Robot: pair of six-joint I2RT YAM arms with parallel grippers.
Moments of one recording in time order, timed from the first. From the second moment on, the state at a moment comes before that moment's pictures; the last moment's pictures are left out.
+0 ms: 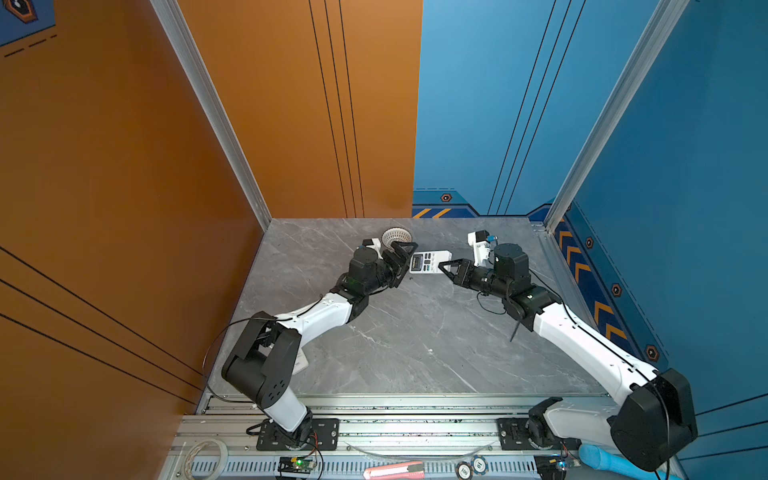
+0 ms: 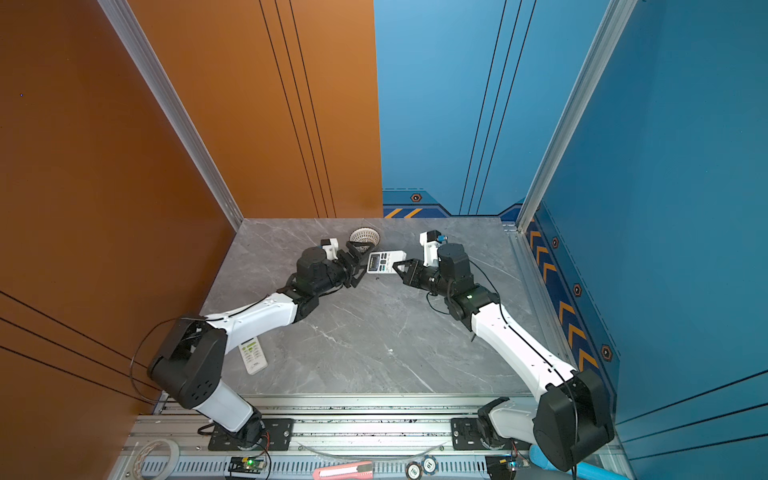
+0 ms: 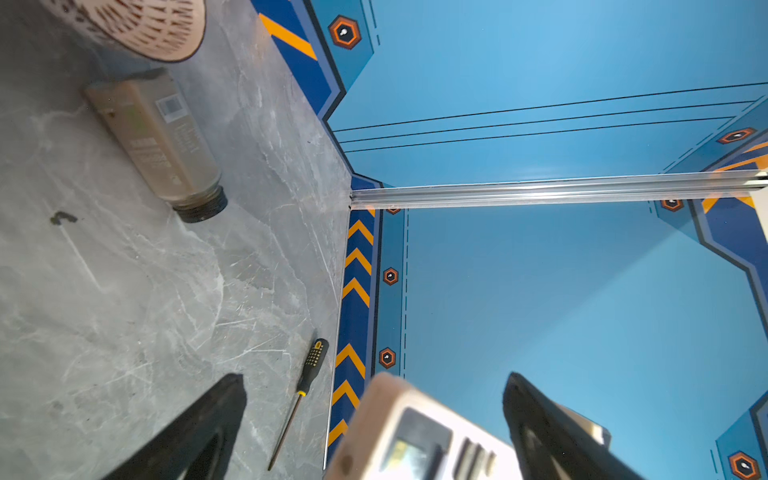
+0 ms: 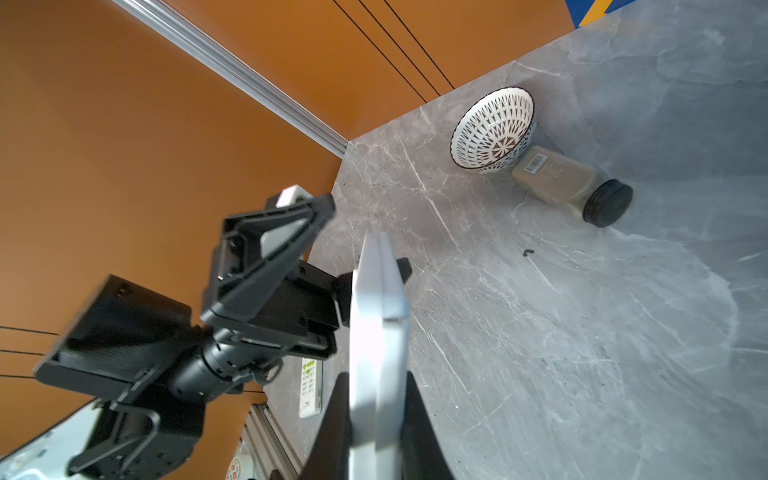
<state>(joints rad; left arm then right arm) -0.52 1.60 0.98 0.43 0.27 -1.41 0.43 1.27 0.98 -0.09 -0.41 0.70</state>
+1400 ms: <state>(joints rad) -0.54 1.65 1.10 0.06 0.53 -1.59 0.78 1.11 0.83 -0.11 0.02 -0.93</state>
